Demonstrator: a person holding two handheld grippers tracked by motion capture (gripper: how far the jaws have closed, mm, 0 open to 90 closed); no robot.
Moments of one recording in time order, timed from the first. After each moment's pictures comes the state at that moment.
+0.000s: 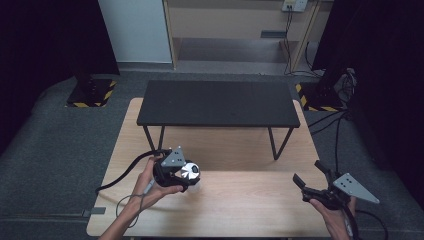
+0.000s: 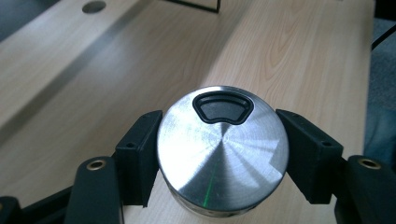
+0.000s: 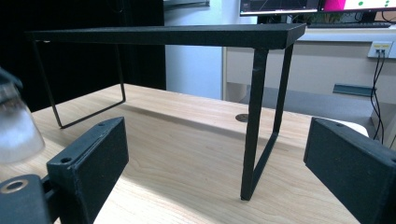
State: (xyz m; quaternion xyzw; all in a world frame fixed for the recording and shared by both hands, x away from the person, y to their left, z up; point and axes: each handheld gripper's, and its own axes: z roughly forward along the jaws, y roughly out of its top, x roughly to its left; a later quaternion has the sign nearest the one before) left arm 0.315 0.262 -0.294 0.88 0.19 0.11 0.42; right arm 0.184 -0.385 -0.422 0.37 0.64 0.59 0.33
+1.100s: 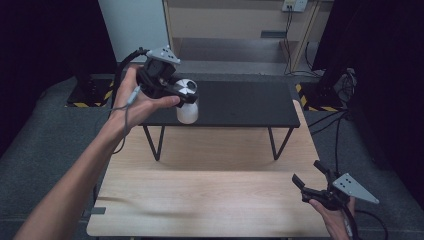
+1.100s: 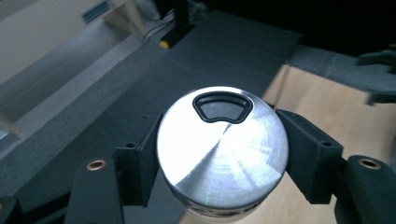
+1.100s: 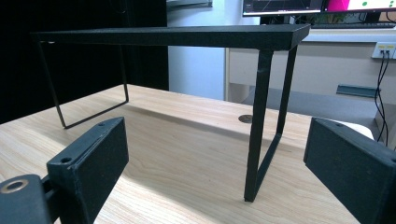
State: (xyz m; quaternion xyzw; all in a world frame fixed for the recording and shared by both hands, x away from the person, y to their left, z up) left arm 0.367 0.242 -0.082 0.86 0.26 0.19 0.40; right arm 0.184 -0.384 -0.422 0.37 0.64 0.59 0.32
